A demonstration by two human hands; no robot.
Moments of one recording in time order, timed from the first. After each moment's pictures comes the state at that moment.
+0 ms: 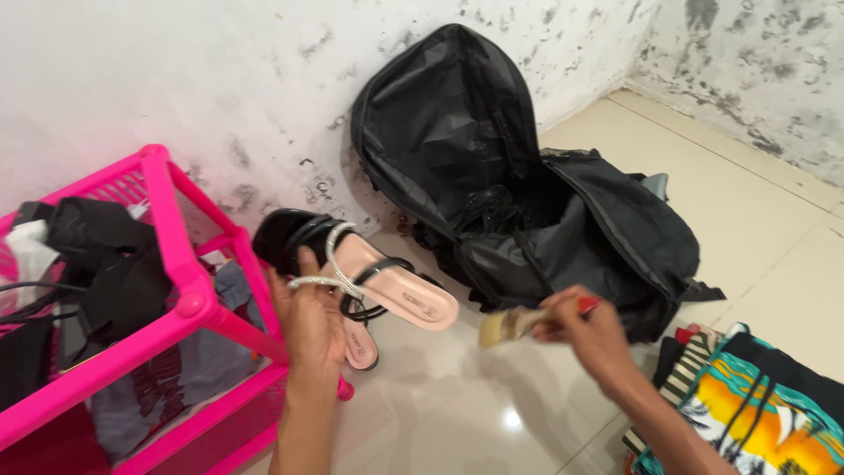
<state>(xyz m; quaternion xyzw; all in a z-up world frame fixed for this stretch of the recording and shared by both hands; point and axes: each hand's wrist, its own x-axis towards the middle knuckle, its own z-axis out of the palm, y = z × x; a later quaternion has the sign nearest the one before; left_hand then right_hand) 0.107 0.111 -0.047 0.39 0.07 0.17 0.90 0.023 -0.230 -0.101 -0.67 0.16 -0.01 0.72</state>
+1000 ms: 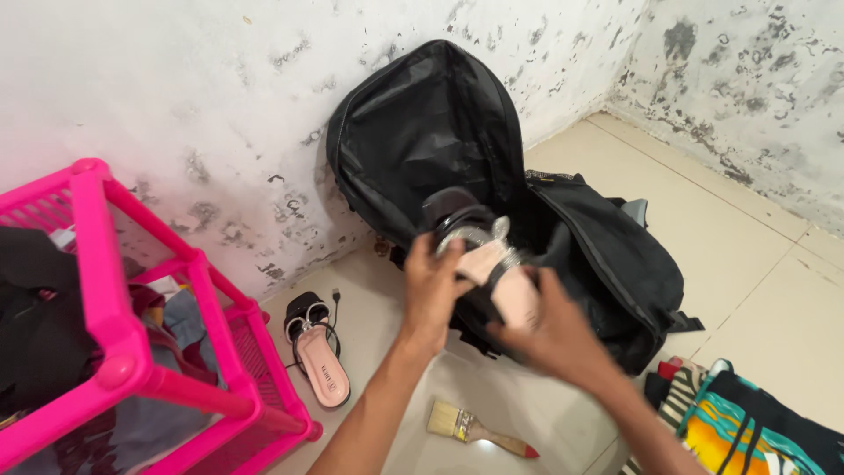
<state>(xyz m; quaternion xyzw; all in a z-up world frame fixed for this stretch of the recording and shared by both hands) 0.147 -0.049 -0.037 0.56 0.00 -0.08 0.83 0.063 -0.205 -0.023 -0.89 0.12 0.02 0.44</state>
